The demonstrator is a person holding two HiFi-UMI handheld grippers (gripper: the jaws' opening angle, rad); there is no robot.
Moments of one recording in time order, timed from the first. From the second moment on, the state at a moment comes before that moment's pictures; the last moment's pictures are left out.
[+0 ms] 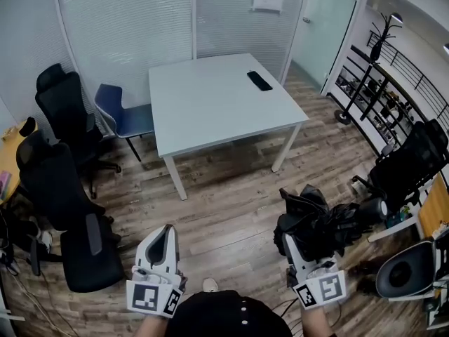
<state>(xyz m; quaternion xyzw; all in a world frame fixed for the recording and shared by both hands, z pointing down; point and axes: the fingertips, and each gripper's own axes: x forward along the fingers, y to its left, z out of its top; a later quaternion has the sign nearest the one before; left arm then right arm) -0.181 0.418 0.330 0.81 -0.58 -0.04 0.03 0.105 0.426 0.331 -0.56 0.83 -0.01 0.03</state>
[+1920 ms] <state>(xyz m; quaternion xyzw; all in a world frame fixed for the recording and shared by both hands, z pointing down) -0.117 0.269 0.334 0.80 -0.60 -0.01 0.02 0.171 0.257 0.346 -0.55 0.84 0.00 0.01</state>
